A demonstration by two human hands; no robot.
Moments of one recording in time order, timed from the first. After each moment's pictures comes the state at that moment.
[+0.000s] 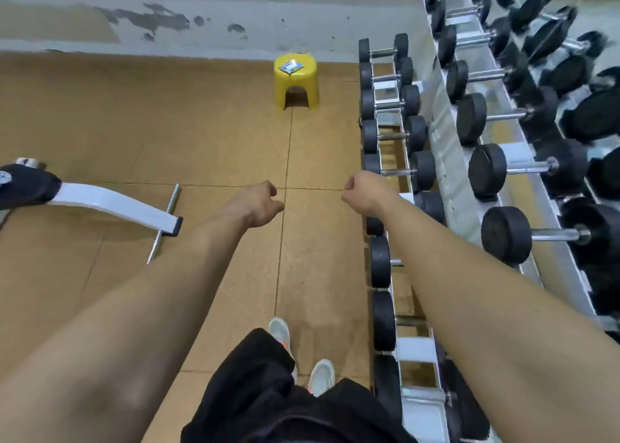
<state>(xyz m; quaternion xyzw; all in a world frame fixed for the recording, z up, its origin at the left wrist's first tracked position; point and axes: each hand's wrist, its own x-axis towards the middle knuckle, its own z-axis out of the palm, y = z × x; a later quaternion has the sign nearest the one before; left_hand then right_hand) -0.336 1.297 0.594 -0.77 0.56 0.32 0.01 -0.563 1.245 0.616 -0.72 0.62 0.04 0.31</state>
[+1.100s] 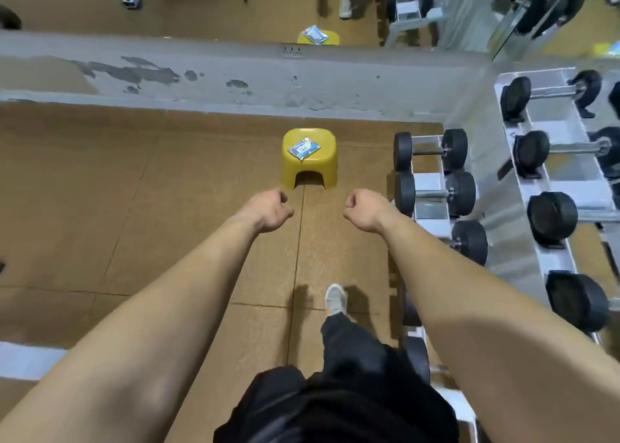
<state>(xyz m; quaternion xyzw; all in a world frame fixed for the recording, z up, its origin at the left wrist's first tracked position) -0.164 0.551 0.554 -0.77 0.53 0.36 0.02 -0.374 0.503 0.550 -0.72 0.60 0.07 0.36</state>
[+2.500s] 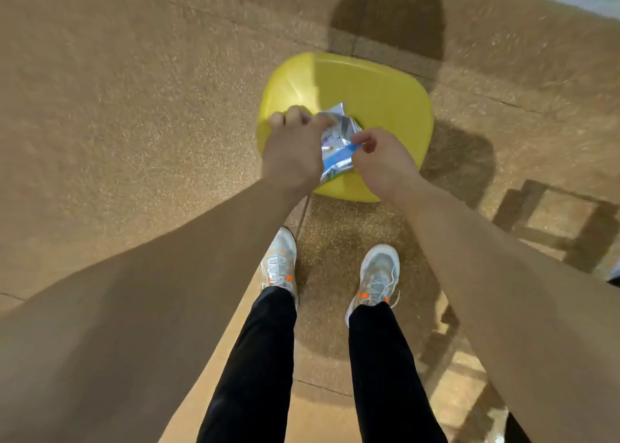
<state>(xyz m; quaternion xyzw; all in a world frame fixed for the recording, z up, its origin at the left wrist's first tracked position) -0.042 -0.048 -0.064 -0.80 0.50 0.32 0.03 -0.185 -0.107 -0.067 -0.57 0.60 0.10 0.55</state>
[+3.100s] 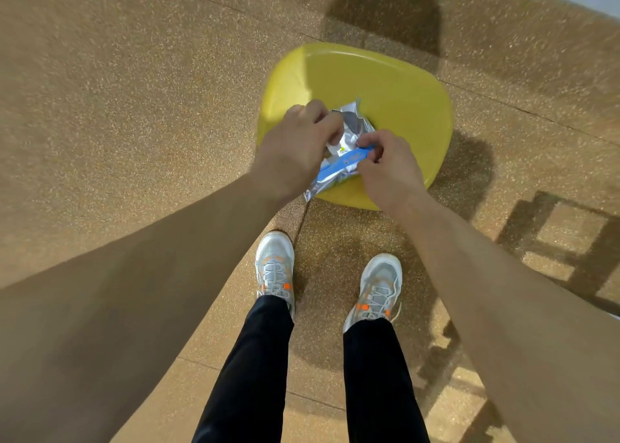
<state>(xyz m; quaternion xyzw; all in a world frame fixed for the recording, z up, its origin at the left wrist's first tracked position) -0.019 -0.040 -0.091 -0.72 0.63 0.28 -0.07 -0.182 -0.093 -0.091 -0.60 0.60 0.05 0.52</state>
